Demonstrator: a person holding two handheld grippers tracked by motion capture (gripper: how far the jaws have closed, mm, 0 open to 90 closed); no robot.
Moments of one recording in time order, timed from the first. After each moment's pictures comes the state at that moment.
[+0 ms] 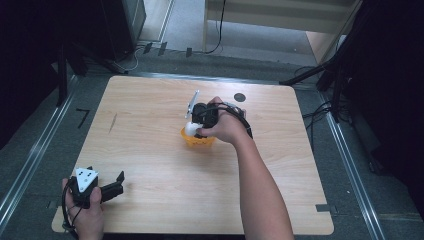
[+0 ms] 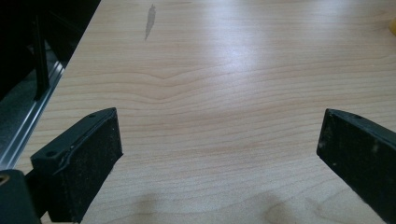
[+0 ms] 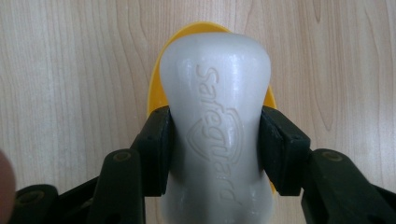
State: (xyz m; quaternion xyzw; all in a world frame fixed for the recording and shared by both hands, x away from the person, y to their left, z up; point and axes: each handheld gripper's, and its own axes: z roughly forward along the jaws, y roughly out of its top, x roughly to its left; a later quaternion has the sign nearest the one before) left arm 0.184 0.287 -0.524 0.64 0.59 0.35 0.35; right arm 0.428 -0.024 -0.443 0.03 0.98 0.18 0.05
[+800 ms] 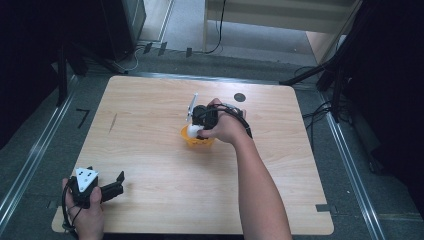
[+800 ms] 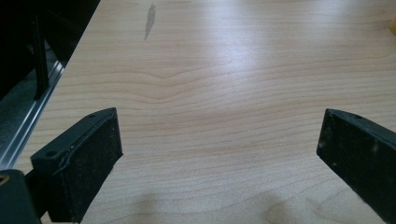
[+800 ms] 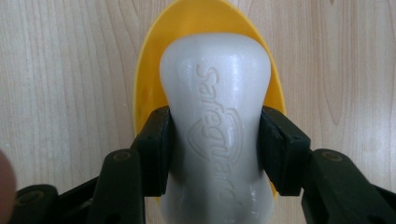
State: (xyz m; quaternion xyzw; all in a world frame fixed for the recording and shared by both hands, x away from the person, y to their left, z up) left arm 0.184 0.287 -0.524 0.64 0.59 0.35 0.35; right arm 0.433 -0.023 -0.455 0.01 0.99 0.15 0.05
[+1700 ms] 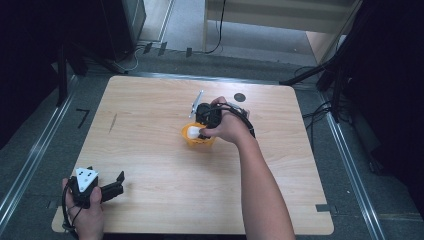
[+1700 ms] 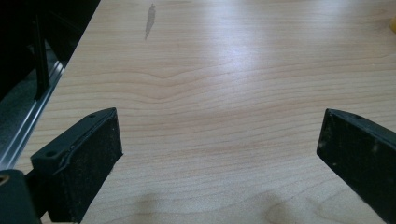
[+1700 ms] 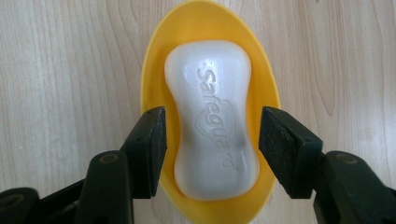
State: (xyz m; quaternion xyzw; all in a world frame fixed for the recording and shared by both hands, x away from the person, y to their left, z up) left arm 0.184 0.287 -0.524 0.64 0.59 0.35 0.35; right arm 0.431 -0.035 -0.447 0.04 0.98 0.18 0.05
